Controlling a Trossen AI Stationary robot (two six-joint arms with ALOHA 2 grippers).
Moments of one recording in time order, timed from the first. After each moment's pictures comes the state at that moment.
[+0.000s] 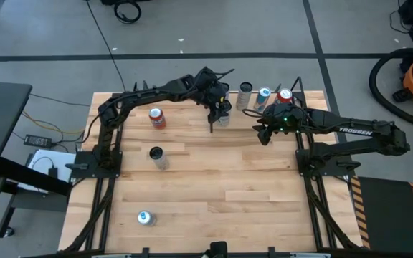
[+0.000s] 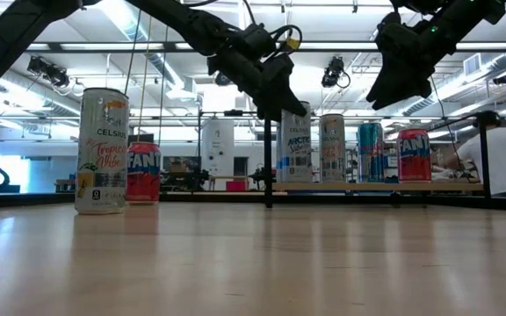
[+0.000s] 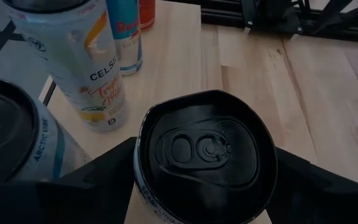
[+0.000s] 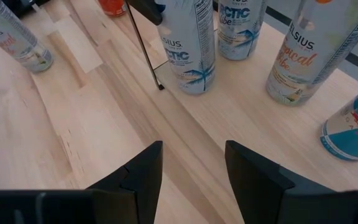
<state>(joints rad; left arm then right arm) 0.48 2.04 1.72 -0.39 0.36 0.23 -0.28 0.88 0.73 -0.55 0.16 0.34</state>
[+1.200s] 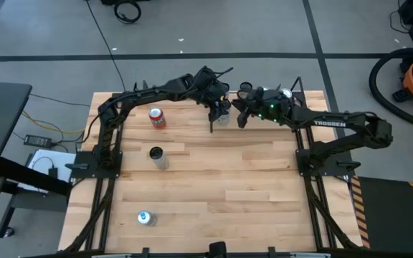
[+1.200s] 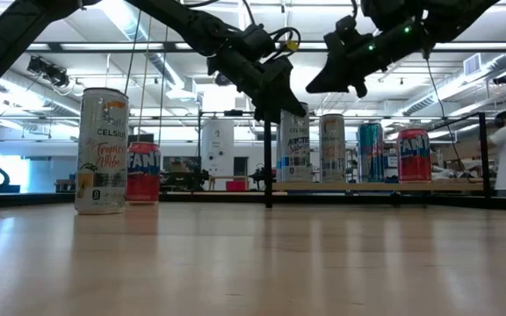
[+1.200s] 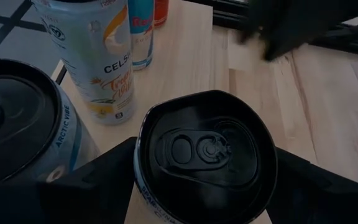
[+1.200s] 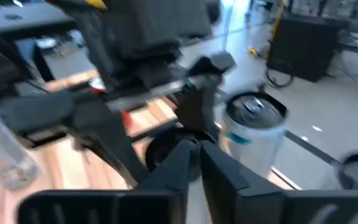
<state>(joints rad) 0.48 2.04 1.72 -0.38 0.35 0.15 -0.42 1.19 0.73 0.19 0.11 0.11</state>
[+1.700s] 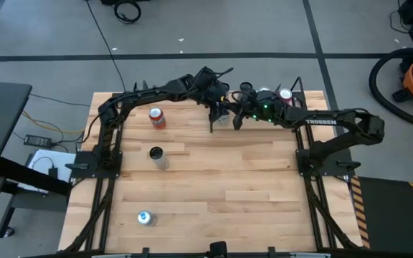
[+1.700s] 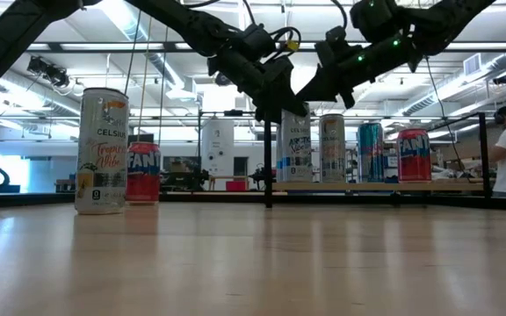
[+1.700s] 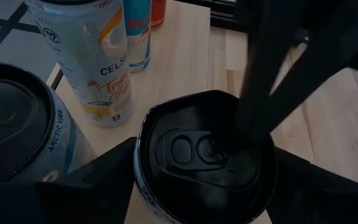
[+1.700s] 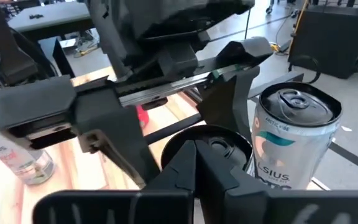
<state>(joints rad) 0.48 2.04 1.72 -0.37 0.36 0.15 -0.43 1.30 0.73 0.30 0.02 0.13</state>
